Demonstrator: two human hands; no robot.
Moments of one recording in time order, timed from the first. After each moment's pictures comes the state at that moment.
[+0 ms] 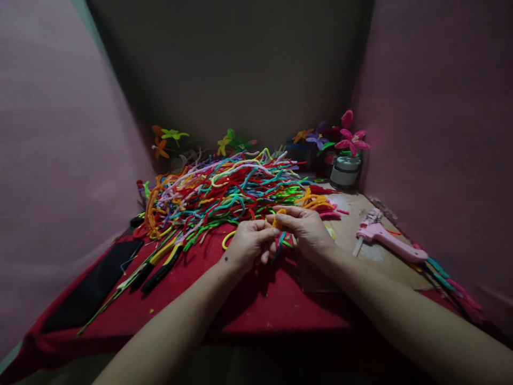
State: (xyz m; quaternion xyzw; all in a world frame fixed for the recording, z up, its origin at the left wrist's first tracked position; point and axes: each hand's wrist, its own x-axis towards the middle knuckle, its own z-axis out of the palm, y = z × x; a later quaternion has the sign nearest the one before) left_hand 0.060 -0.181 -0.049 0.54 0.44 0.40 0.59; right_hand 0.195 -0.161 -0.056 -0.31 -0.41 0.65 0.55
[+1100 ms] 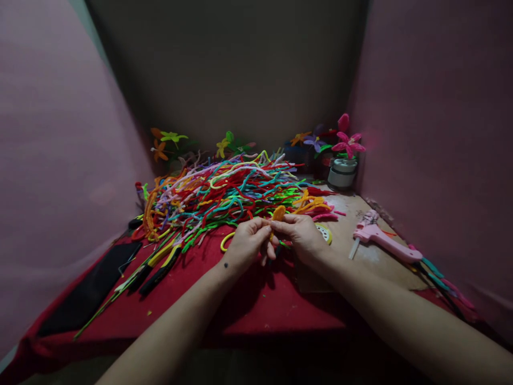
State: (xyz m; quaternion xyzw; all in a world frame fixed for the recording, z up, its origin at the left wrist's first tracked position) left_hand 0.065 -0.185 -0.041 0.58 0.42 0.41 0.56; right_hand 0.194 -0.164 -0.060 -0.30 -0.47 0.65 0.51
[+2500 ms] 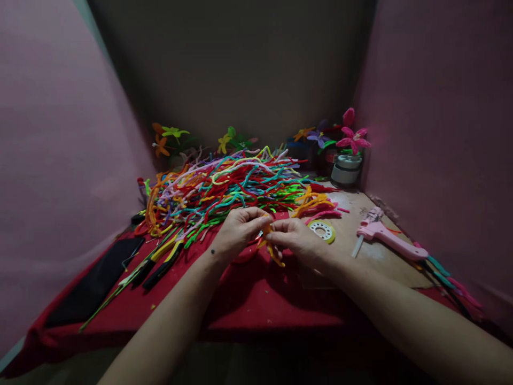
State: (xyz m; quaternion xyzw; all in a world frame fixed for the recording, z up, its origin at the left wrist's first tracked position) left_hand 0.043 -0.177 -0.025 0.62 0.44 0.41 0.51; right_hand 0.191 -0.180 -0.047 -0.33 -0.60 0.64 0.34
